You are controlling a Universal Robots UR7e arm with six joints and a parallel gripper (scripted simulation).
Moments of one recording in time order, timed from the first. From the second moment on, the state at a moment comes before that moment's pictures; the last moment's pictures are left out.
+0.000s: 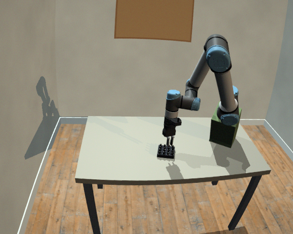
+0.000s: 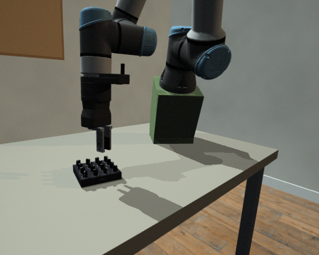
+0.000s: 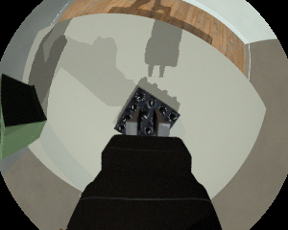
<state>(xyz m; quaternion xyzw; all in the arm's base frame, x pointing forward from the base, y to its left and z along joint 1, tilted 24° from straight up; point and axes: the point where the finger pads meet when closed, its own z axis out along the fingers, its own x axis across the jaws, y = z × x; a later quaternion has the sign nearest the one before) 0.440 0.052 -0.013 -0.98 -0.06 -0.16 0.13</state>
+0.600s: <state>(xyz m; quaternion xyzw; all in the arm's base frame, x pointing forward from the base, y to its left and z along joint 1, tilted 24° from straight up) 0.437 0.045 -0.012 -0.95 -0.24 -0.18 0.10</state>
